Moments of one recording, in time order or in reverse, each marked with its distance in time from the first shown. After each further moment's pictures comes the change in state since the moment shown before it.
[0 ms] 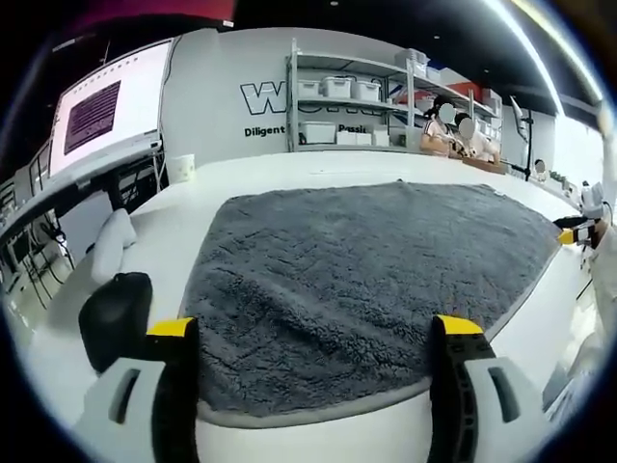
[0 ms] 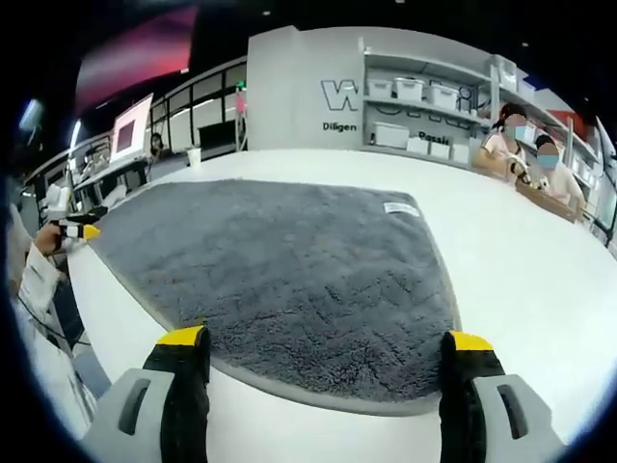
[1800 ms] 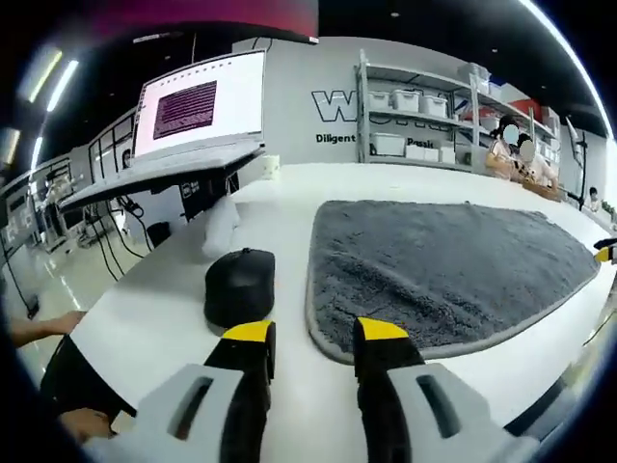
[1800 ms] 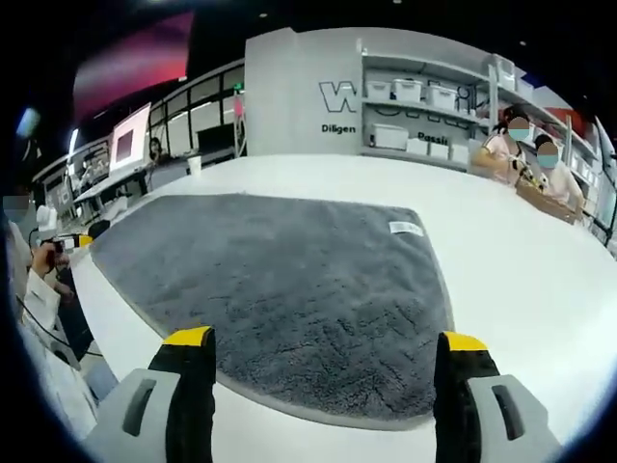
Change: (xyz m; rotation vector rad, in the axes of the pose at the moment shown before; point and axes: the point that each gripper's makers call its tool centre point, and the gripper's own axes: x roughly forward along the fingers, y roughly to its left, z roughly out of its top) left arm -0.061 0.075 -0.016 -0.124 -0.009 0.300; right arm -0.010 0.010 0.026 0.023 0.001 0.000
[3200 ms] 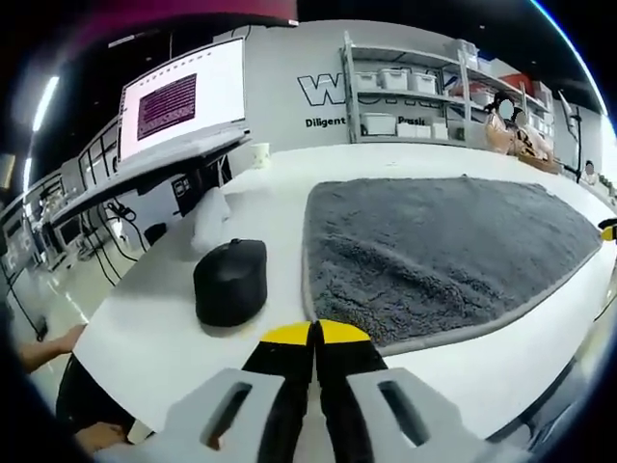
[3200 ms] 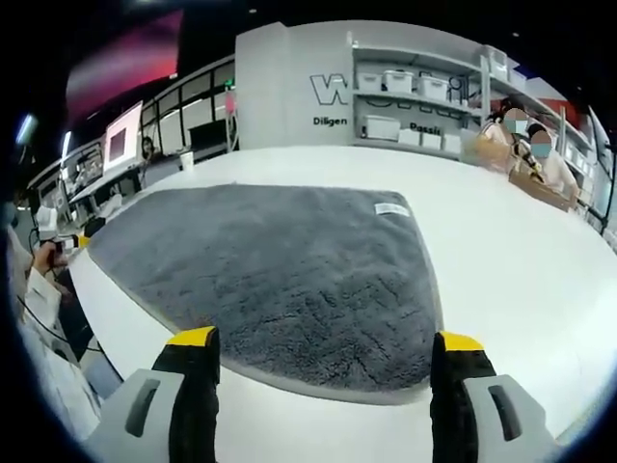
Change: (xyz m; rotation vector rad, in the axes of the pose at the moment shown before) left arm 0.006 -0.004 -0.003 0.085 0.039 -0.011; right arm -0.009 -0.010 -0.018 0.024 0.029 -0.020
